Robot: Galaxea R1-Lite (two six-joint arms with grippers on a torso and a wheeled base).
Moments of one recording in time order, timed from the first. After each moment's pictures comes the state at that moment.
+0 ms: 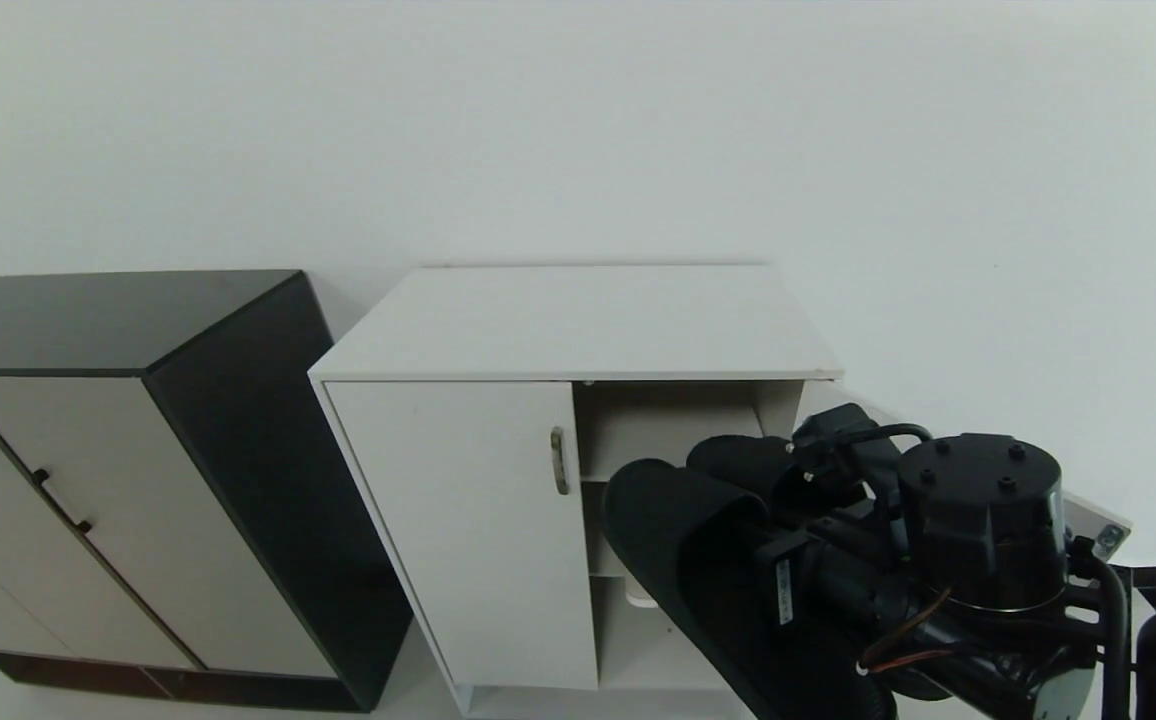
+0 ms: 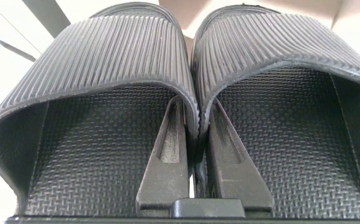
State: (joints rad) left arm 0.00 0.00 0.00 0.00 -0.02 -0.01; right arm 0.86 1.67 -0.63 -0.71 -0.33 0.17
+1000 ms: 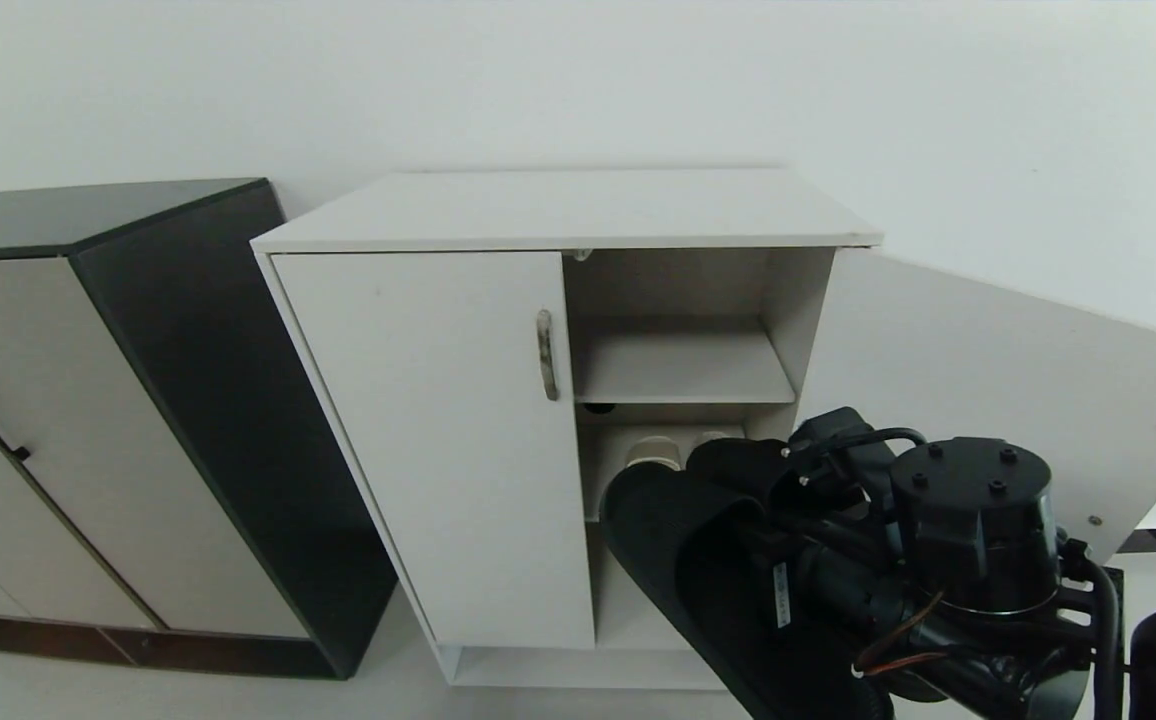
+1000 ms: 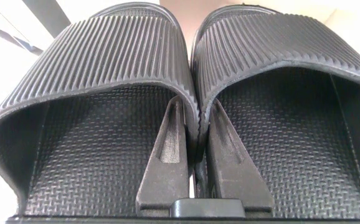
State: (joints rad) left arm 0.00 0.00 0.00 0.00 -0.02 -0.01; right arm 0.86 1.68 -0.63 -0.71 -0.34 0.17
